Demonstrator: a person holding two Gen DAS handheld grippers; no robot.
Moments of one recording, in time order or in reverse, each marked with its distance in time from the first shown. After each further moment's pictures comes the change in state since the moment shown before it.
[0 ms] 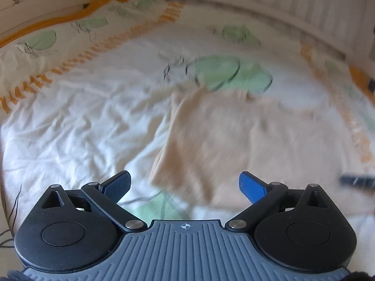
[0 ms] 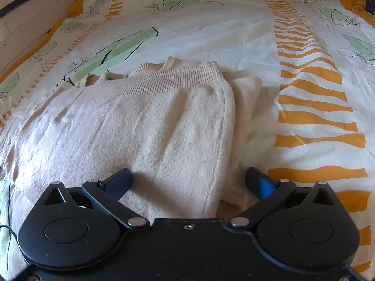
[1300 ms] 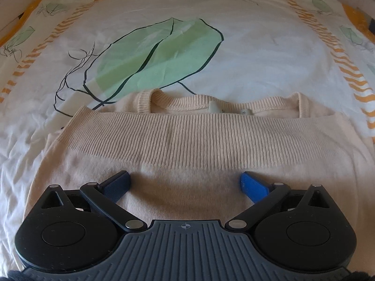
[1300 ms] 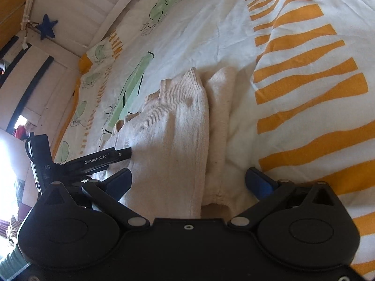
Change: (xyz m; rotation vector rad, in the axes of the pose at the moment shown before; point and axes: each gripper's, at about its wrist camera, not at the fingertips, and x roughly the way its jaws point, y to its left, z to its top) left arm 0.143 -0.158 0.065 0.228 0.251 0.027; right arm -0.005 -0.083 0.006 0.427 0.044 0.387
